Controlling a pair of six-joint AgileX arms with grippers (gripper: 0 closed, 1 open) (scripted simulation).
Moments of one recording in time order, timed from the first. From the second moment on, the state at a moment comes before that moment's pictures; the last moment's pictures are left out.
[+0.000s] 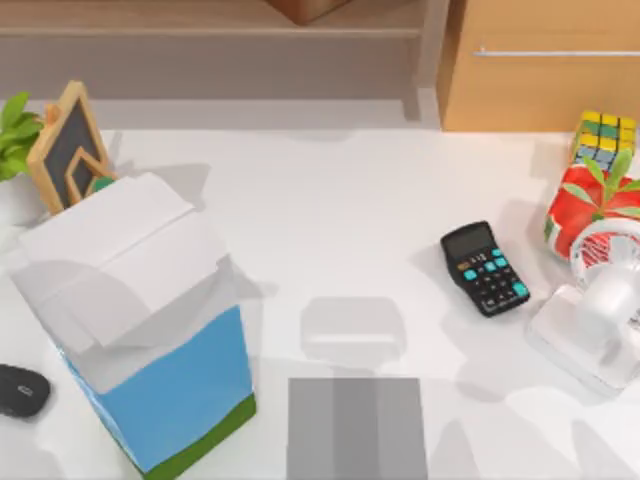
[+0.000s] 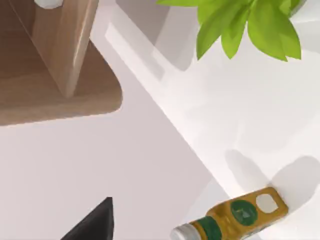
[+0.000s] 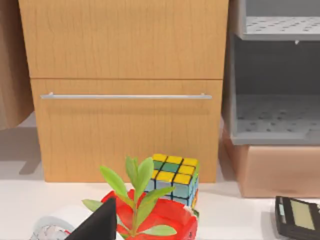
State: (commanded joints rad) left arm 0.15 0.99 0.84 -0.51 -0.13 1.31; right arm 0.00 0.00 0.00 0.00 0.00 0.00
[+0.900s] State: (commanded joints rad) left arm 0.05 1.50 1.01 -1.08 0.00 1.92; right arm 0.00 0.00 0.00 0.00 0.00 0.00
